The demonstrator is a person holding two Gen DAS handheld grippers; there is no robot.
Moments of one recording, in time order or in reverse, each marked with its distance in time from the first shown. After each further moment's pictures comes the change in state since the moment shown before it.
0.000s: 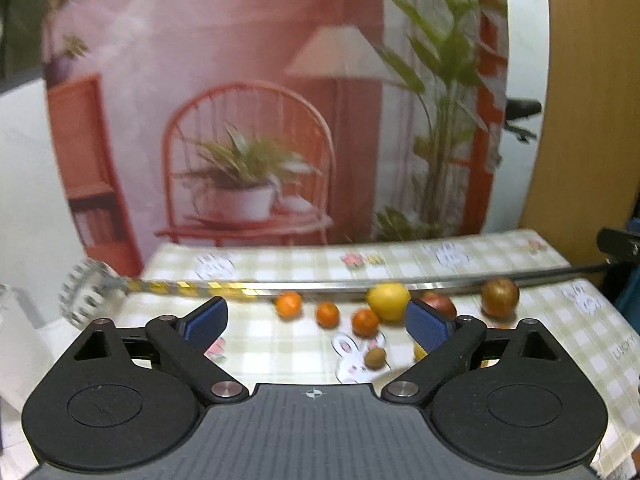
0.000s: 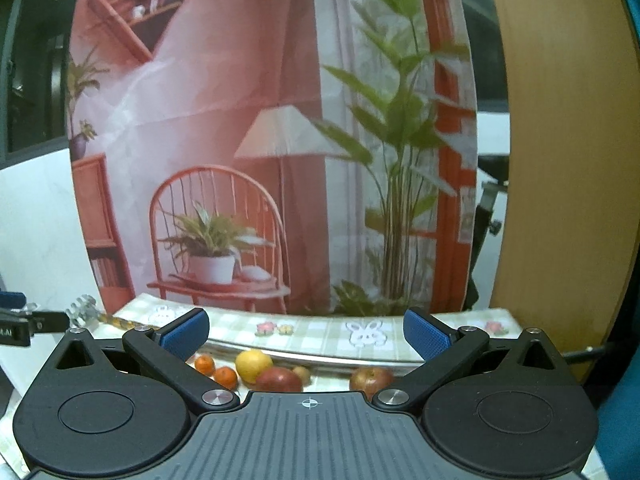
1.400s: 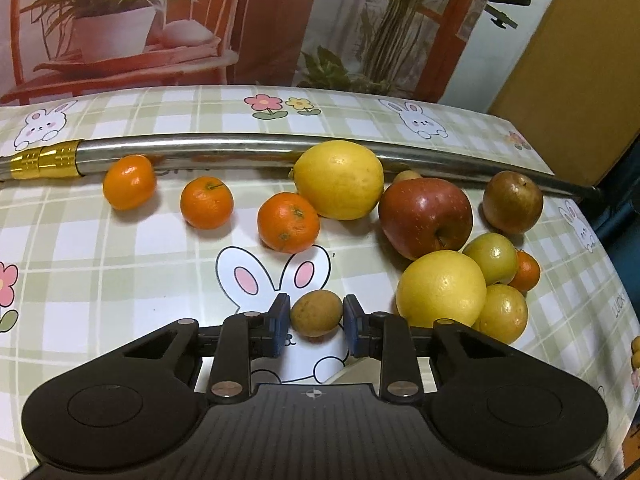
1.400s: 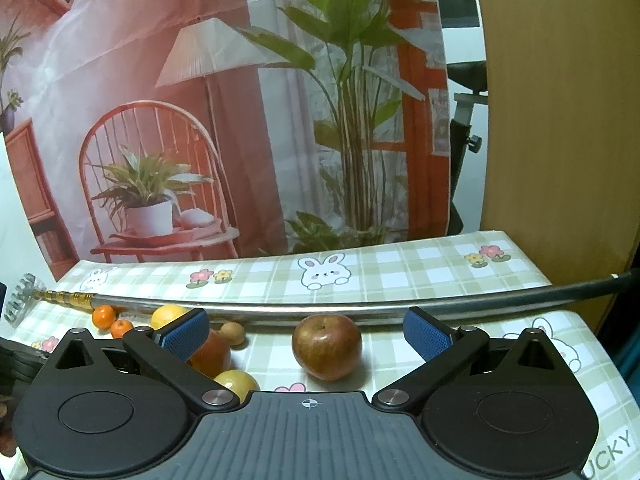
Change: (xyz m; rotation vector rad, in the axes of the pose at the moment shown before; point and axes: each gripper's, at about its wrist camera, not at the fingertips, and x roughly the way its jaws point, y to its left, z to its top) left arm 0.232 -0.024 -0.059 -0.054 0.394 -0.314; right arm 0.123 -0.066 -0.061 0.117 0.160 -0.064
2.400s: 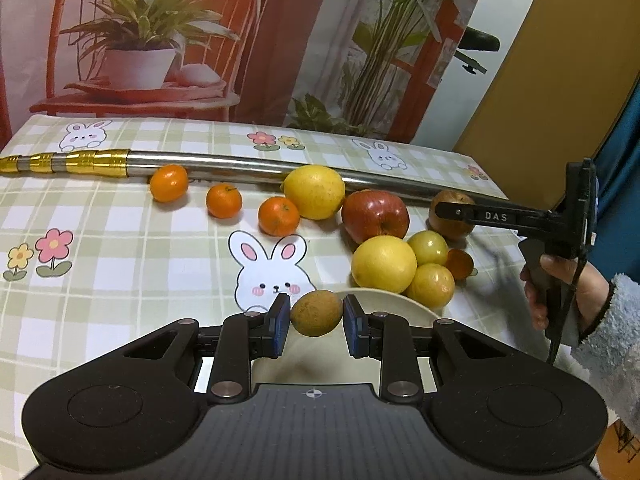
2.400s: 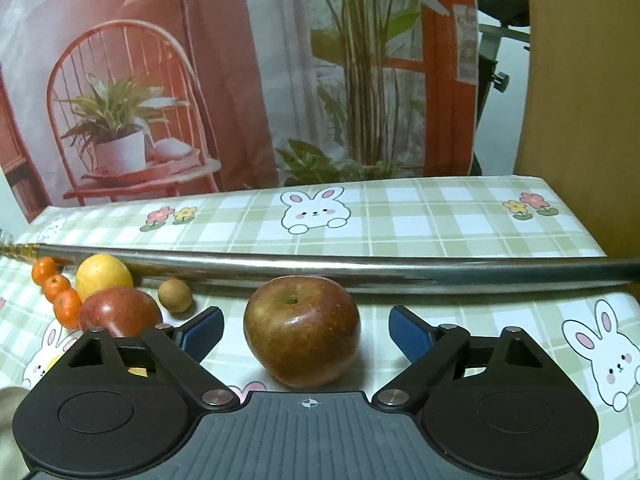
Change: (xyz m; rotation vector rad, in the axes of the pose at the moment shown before) left arm -0.092 -0.004 -0.051 -0.025 -0.136 -0.041; right arm 0.119 -0.013 -0.018 -0.037 0.181 0.003
